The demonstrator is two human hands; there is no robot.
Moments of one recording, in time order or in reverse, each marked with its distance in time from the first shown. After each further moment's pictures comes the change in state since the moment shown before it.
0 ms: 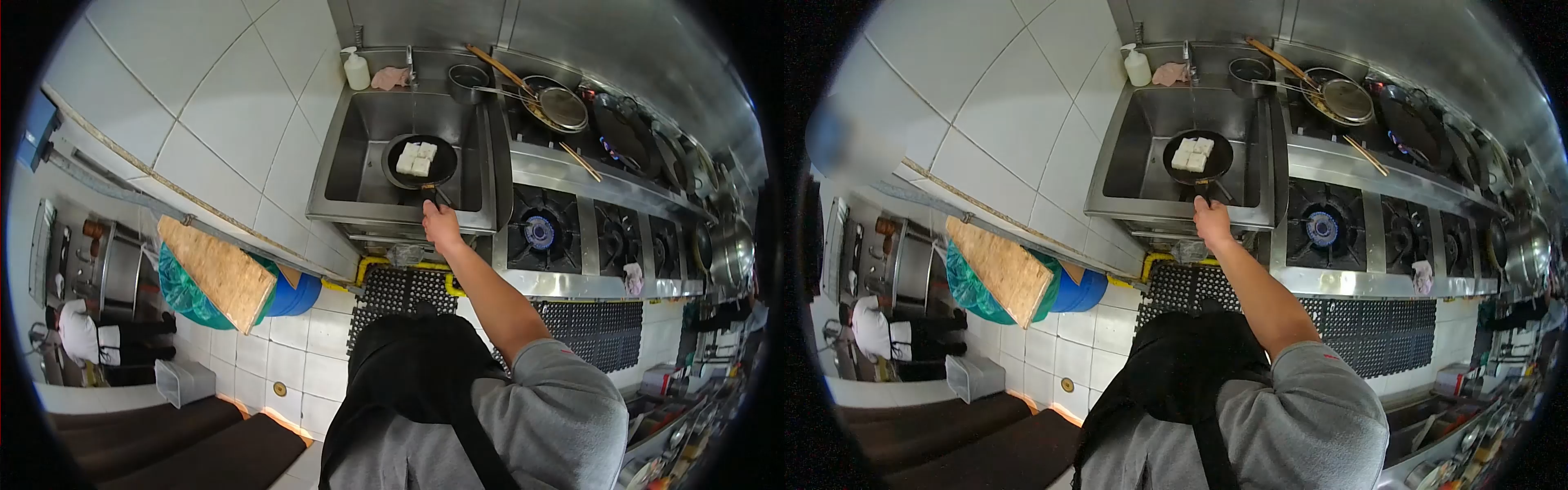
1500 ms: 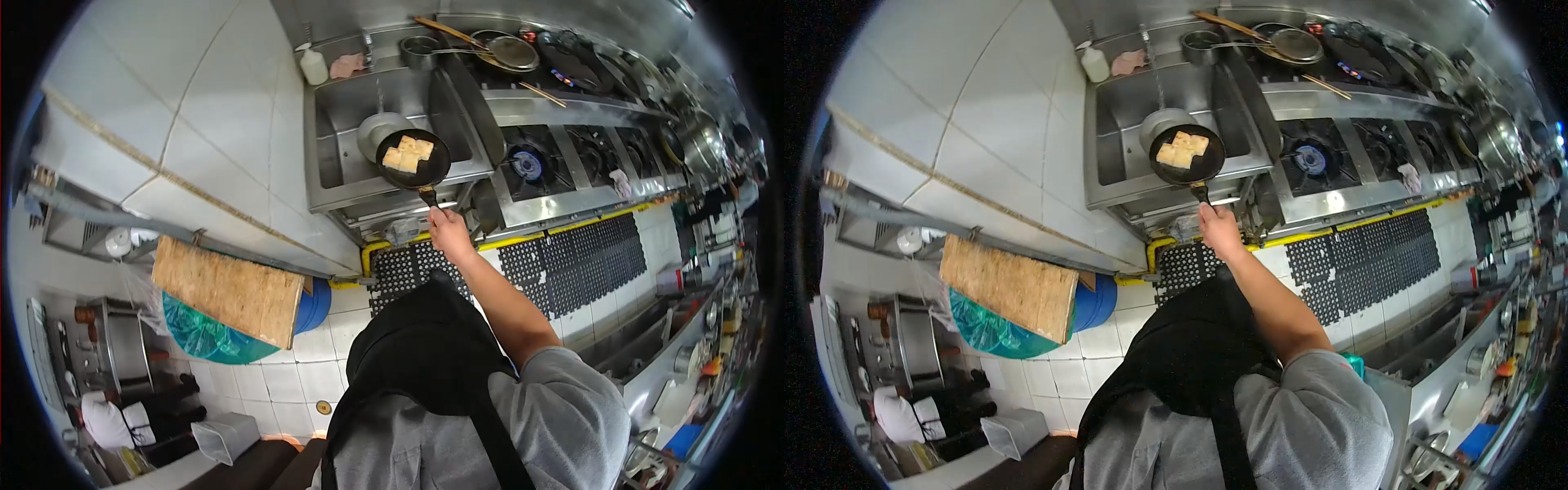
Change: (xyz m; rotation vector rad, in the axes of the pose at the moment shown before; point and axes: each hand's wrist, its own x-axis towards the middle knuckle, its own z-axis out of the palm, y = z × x) left_hand 0.112 -0.039 -0.222 0.009 -0.246 -0.086; right_hand -0.147 0.079 0.059 0.243 0.128 -0.079
